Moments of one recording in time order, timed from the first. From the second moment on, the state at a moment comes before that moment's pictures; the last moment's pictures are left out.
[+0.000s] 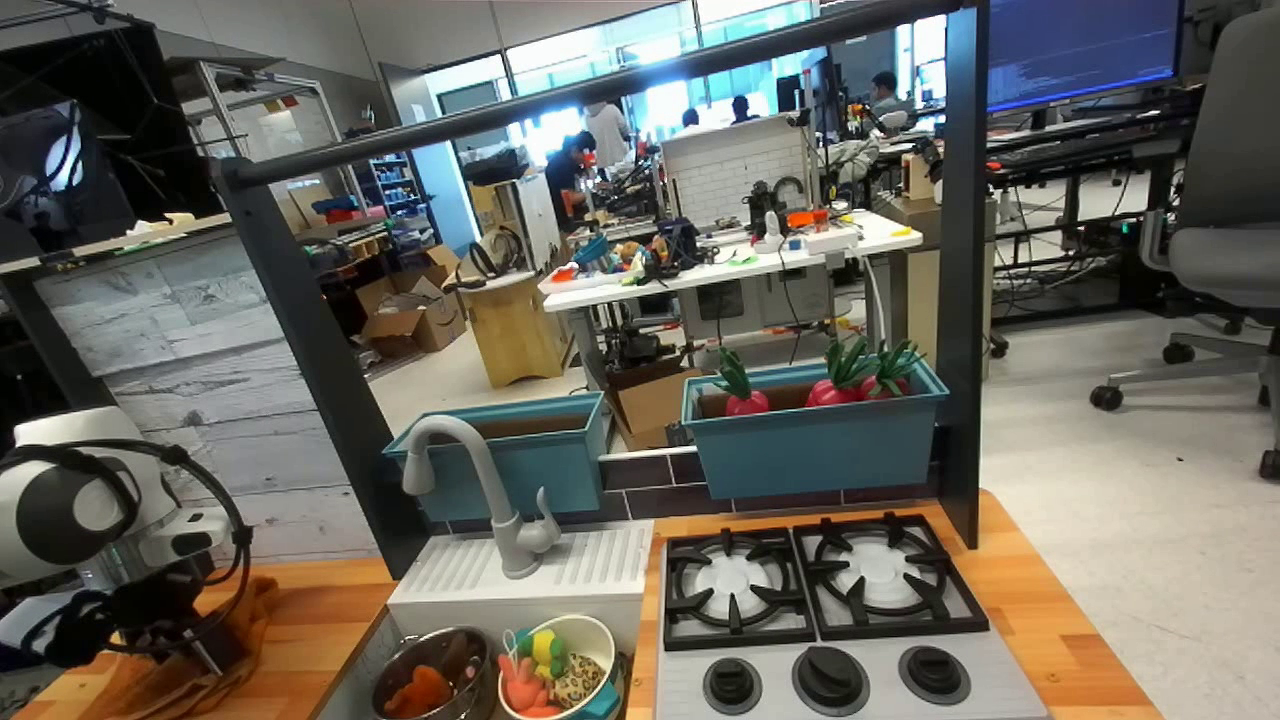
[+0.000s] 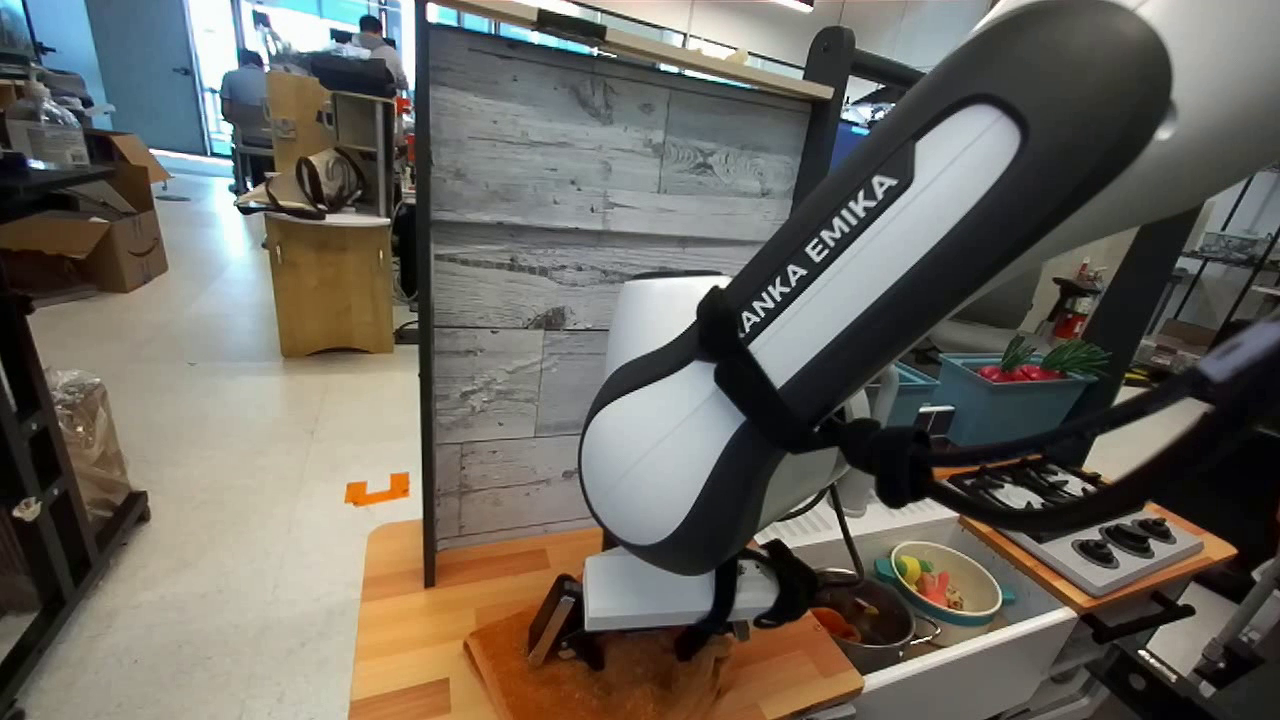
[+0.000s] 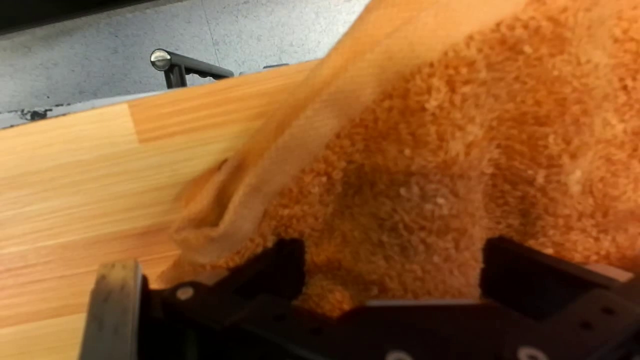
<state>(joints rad) 0.56 1.23 -0.03 -1.41 0.11 2.53 0.60</state>
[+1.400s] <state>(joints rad) 0.49 1.23 -0.02 -1.41 0.10 2.36 0.58</state>
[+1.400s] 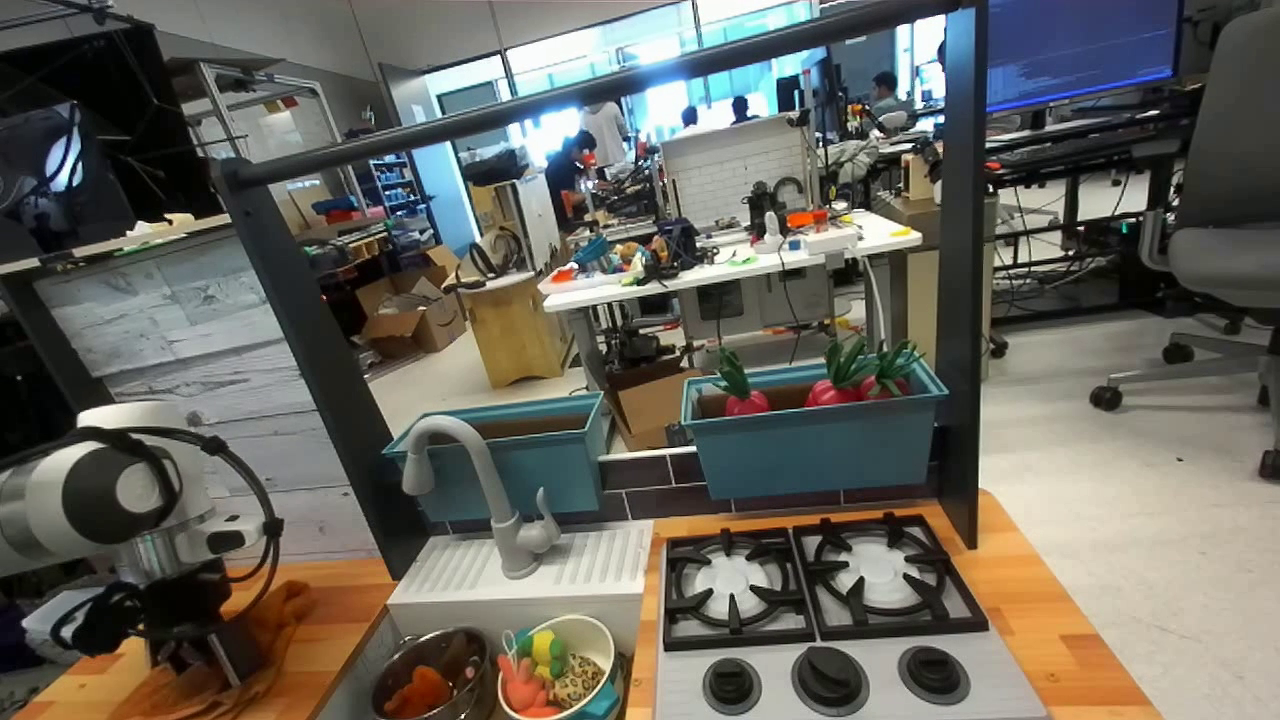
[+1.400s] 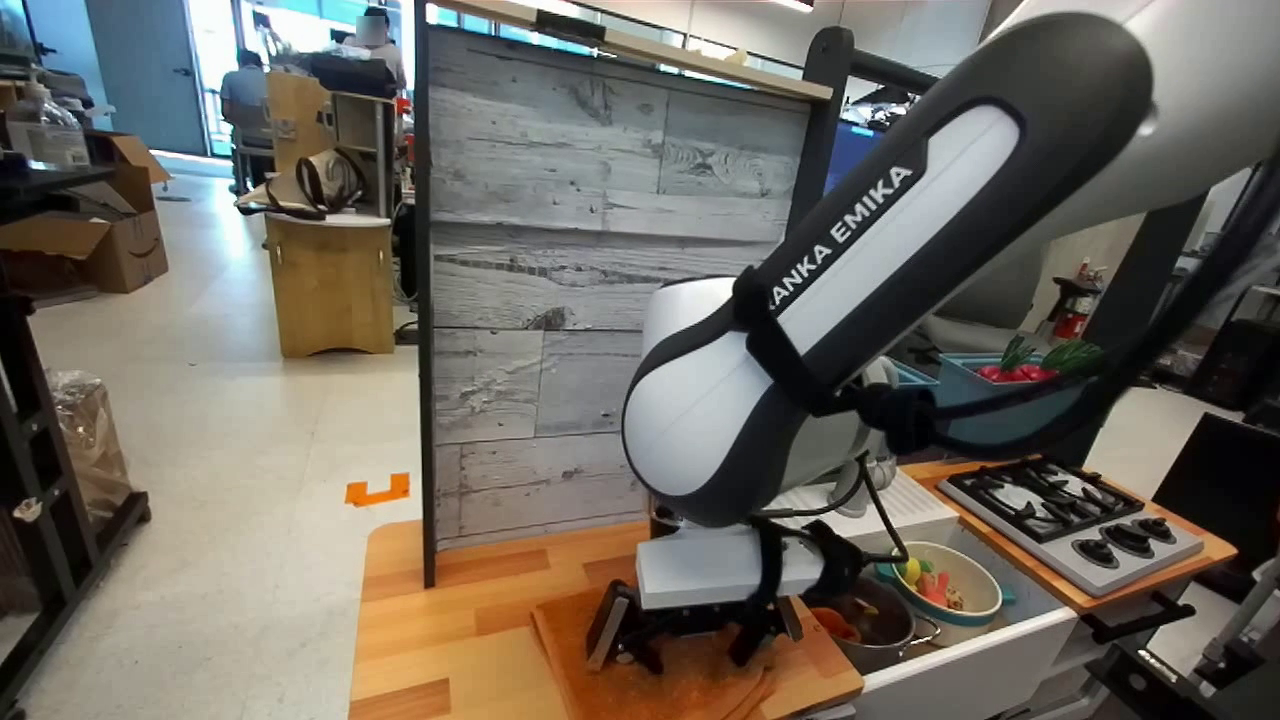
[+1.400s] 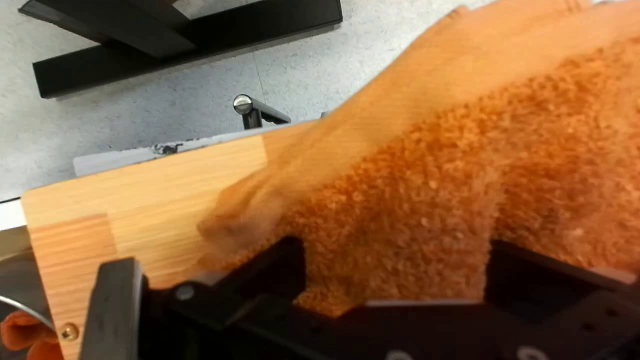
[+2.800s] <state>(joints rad) 0.44 1.37 -0.07 -1.11 0.03 2.31 0.60</state>
